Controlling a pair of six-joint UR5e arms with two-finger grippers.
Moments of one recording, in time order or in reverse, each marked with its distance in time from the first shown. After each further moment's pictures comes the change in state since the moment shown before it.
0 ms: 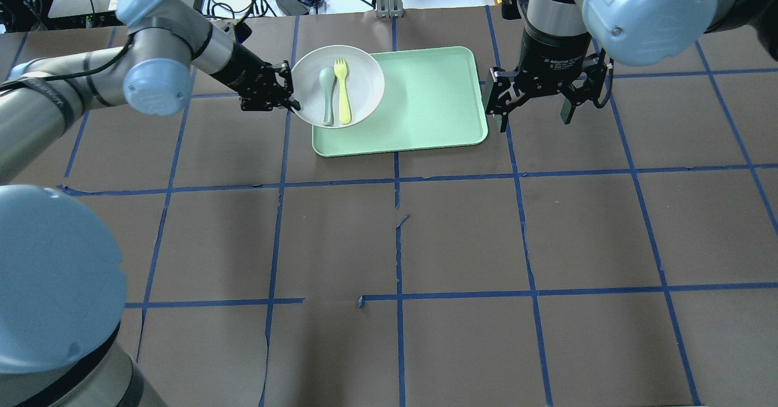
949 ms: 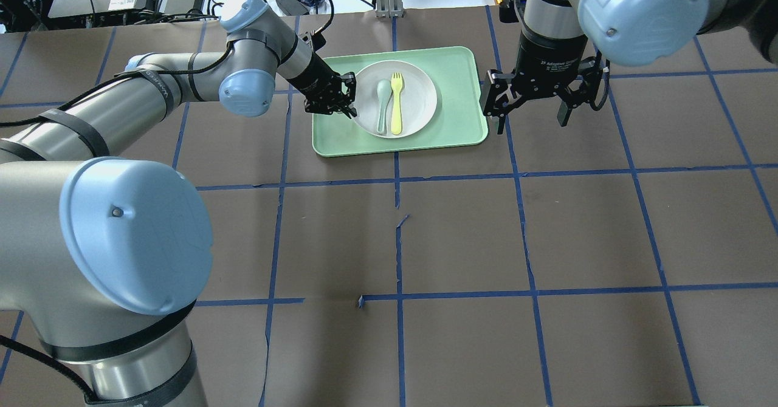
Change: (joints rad) left arm -0.130 -0.176 0.115 0.112 0.028 -0.088; right arm 0.000 0.008 0.000 -0.005 0.007 0.001
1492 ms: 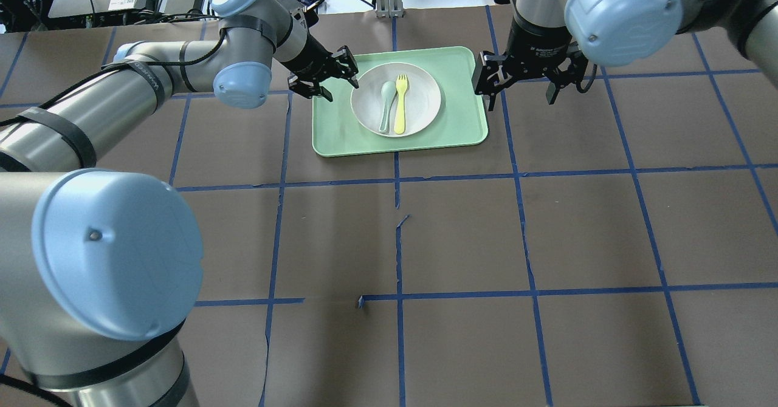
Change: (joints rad) left arm 0.015 0.108 0.002 -0.020 0.158 0.082; right arm 0.004 0.076 -0.014 -0.226 0.008 0.040
